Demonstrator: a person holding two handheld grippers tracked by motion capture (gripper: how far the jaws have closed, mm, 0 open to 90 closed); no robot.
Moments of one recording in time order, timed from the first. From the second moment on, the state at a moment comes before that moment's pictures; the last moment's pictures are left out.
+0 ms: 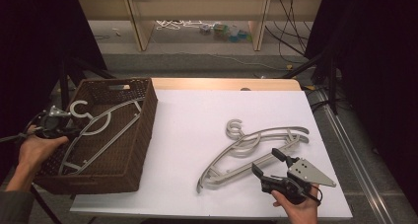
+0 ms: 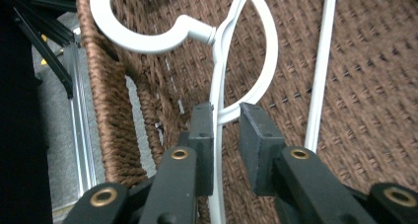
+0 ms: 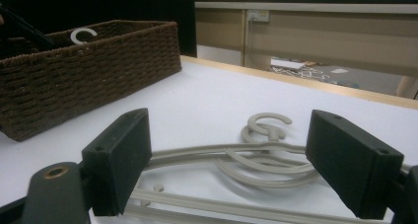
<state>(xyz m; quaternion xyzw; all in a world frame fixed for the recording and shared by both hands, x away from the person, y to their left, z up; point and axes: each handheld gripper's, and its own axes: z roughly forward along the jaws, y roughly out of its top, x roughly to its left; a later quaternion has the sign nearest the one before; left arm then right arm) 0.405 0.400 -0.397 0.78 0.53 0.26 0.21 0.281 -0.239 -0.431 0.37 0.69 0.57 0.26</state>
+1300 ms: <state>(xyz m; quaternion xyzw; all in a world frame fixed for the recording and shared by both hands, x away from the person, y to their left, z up) 0.350 0.234 -0.340 0.70 0.44 0.21 0.52 0.279 -0.240 -0.429 0.36 0.68 0.57 0.27</state>
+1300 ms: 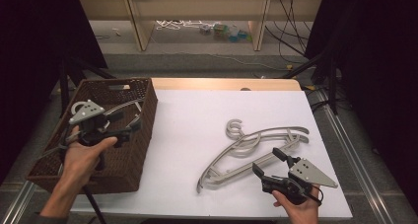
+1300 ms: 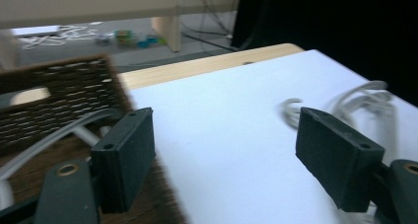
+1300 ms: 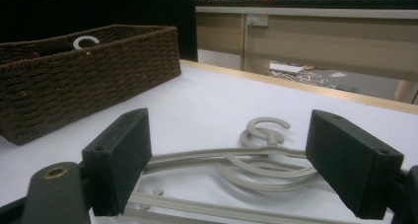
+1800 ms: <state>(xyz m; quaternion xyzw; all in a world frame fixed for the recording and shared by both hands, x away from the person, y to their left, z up) 0.335 0.169 -0.373 0.70 0.37 0.19 0.58 0.283 -0.242 -0.430 0.35 0.68 0.58 0.28</state>
